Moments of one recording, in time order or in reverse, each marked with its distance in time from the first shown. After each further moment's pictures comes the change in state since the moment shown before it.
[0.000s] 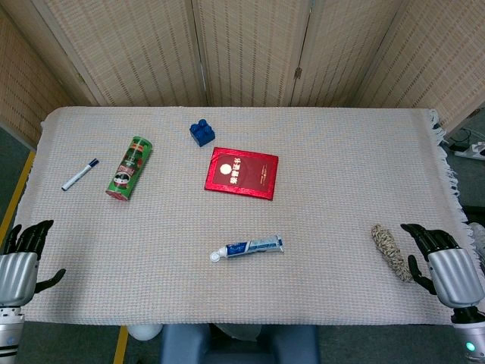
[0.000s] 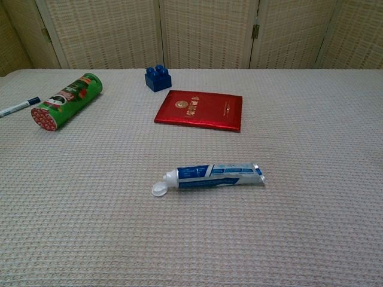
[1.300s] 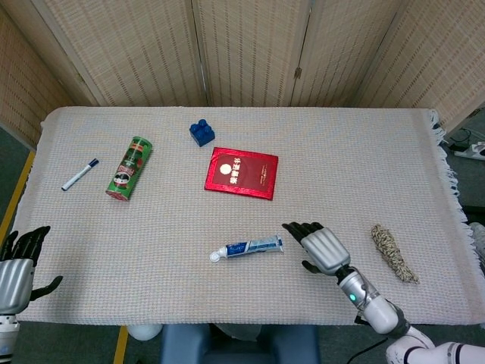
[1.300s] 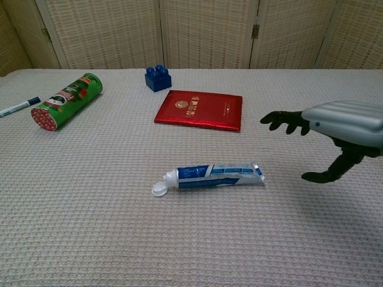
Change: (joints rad) left arm 0.043 0.041 0.004 -0.052 0.025 0.009 -0.008; right arm 0.403 -0.260 0.155 -0.167 0.276 -0.681 -0.464
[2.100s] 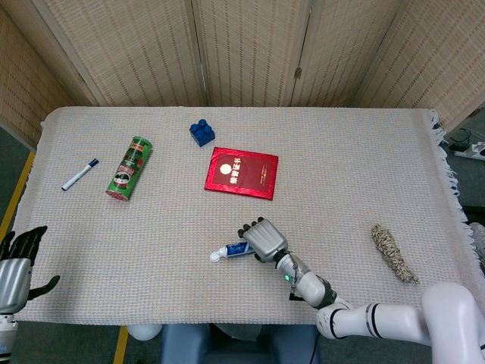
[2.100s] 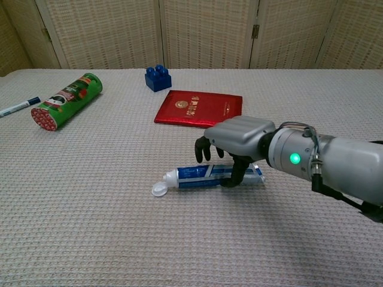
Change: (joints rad) left arm 0.003 0.000 -0.012 0.008 -0.018 -0.022 0.003; right arm 0.328 -0.335 0.065 0.241 0.381 -0.122 -0.293
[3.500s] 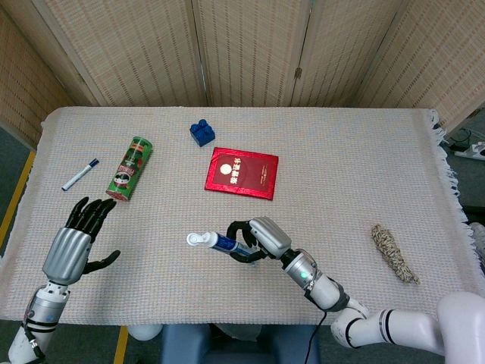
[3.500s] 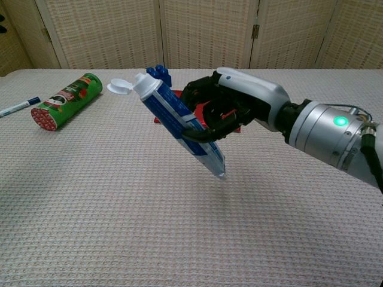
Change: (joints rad) left arm -0.202 -0.086 -0.070 -0.048 0.214 -0.055 -0.078; right arm -0.107 0.034 -0.009 0.025 -0.512 0.210 1.205
